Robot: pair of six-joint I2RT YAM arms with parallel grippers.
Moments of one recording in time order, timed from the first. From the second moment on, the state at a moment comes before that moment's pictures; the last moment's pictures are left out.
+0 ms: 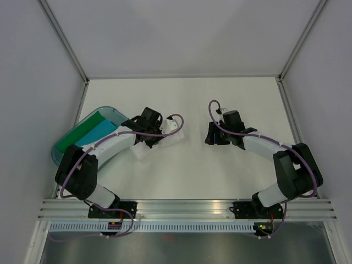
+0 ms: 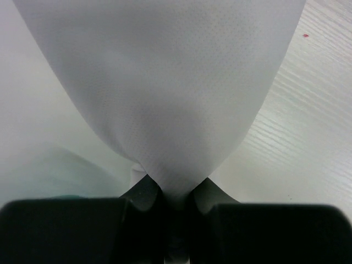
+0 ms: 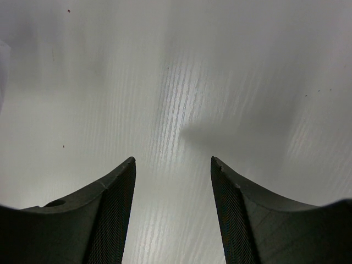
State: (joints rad) left arm -0.56 1.52 0.98 -0.50 0.10 0.56; right arm 0.37 1.51 0.78 -0.12 -0.21 0.35
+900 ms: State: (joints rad) left arm 0.13 1.25 1.06 -0.83 0.06 0.87; right arm 0.37 1.51 0.72 -0.11 -0.20 0.32
